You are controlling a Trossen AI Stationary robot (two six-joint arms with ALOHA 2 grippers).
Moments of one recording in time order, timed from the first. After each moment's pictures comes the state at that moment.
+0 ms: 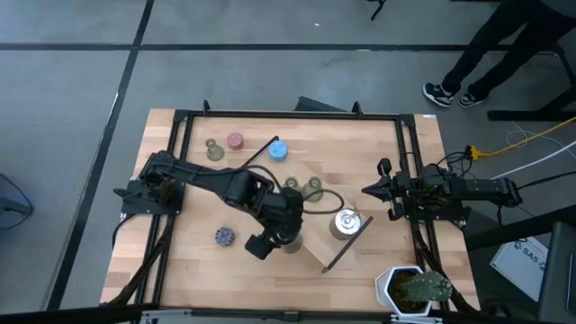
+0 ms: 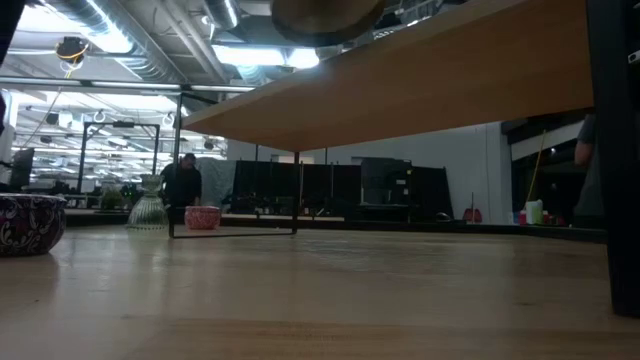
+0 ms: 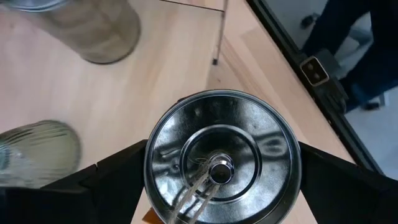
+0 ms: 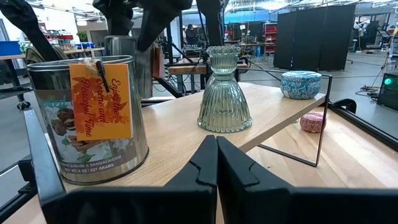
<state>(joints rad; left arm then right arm) -0.29 1.91 2.08 -1.21 0.07 0.20 0.05 0.00 0.01 0.02 -0.08 0.07</state>
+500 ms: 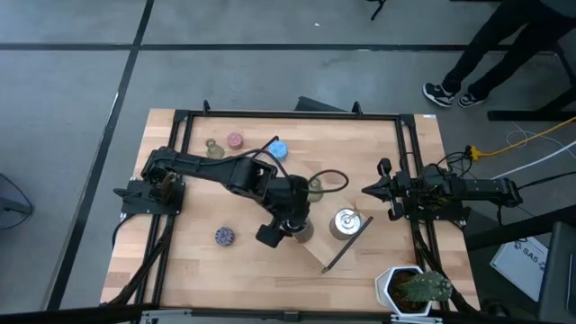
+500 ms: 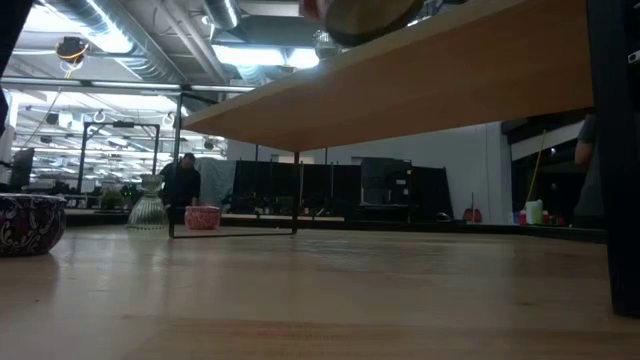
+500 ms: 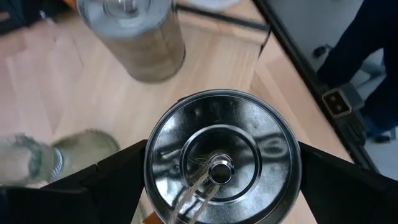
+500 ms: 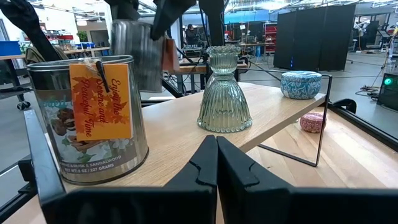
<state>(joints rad) -0.22 1.91 2.09 -1.14 0.08 0.18 0.05 0.00 0.01 0.02 -0.08 0.07</state>
